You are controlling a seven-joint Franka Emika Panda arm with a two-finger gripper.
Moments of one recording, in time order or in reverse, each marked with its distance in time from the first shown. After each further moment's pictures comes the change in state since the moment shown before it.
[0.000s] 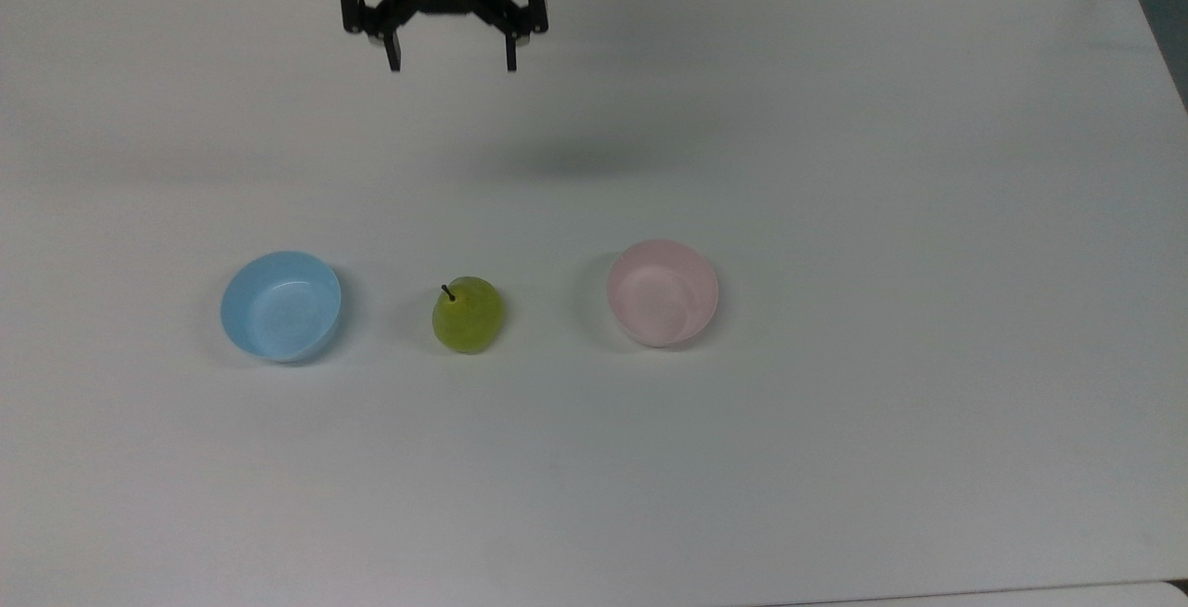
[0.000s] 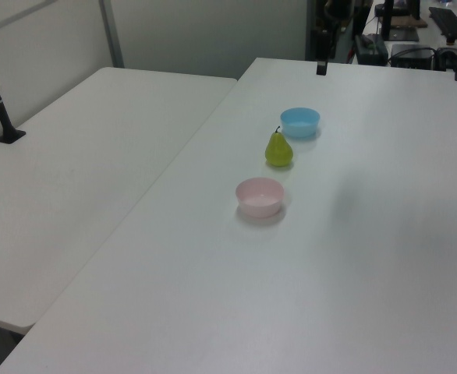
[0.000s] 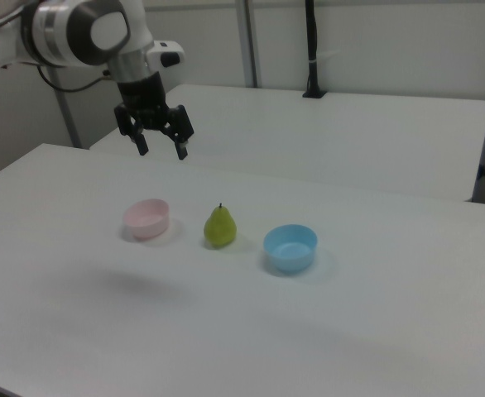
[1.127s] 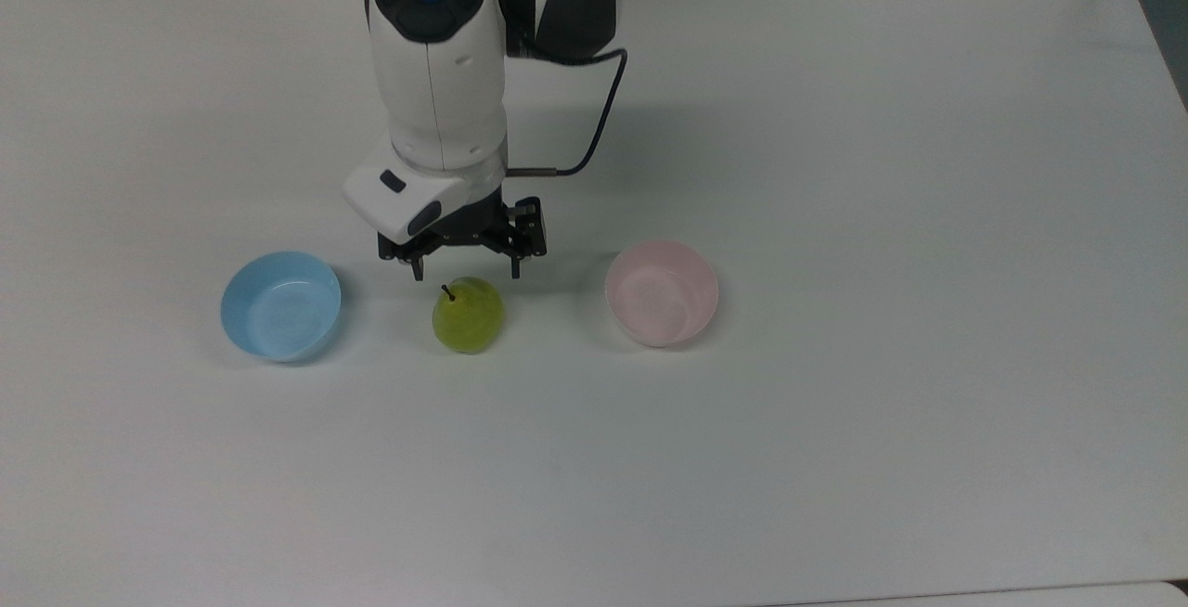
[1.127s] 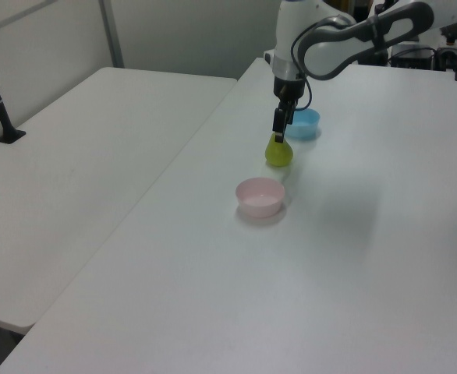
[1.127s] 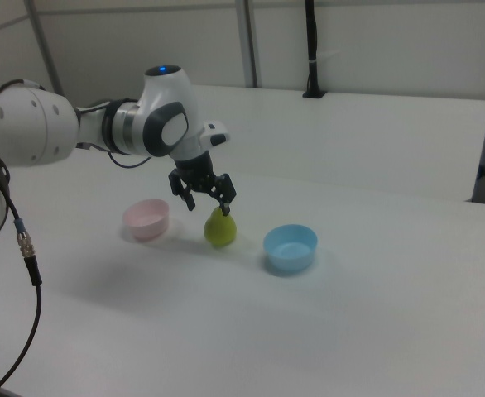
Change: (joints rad) arm -0.010 0.347 0.000 -0.007 -0.003 0.396 0.000
